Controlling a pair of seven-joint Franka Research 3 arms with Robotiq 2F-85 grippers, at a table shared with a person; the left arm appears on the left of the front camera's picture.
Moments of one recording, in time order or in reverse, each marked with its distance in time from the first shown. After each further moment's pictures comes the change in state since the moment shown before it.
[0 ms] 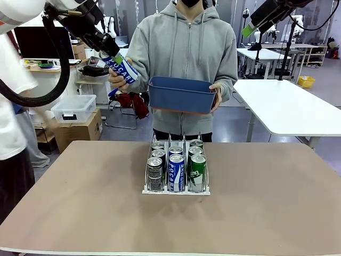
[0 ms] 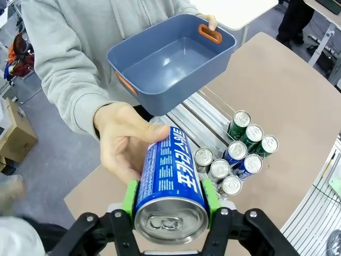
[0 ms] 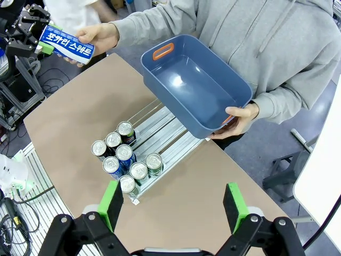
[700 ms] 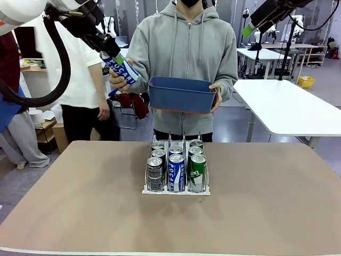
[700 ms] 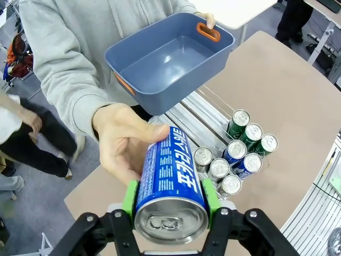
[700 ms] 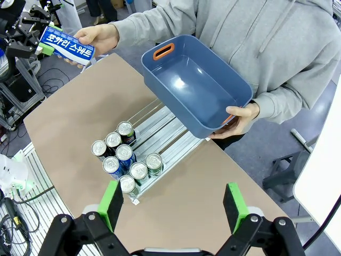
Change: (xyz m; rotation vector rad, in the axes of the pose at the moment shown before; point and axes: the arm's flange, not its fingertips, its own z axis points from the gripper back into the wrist) left arm 0.000 -0.001 -0.002 -0.003 0.004 -0.017; right arm 0.000 0.000 0.000 0.000 0.000 0.000
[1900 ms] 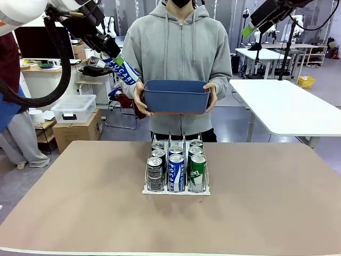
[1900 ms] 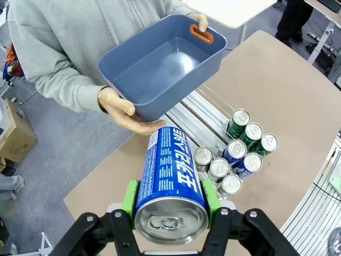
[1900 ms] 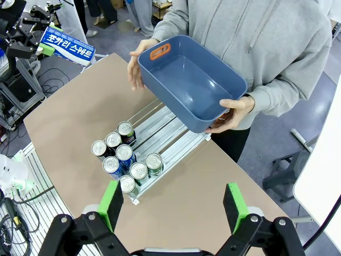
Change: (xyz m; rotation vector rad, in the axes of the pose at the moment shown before) left arm 0.000 0.000 -0.001 -0.002 0.003 0.000; right arm 0.000 0.000 0.000 0.000 0.000 0.000
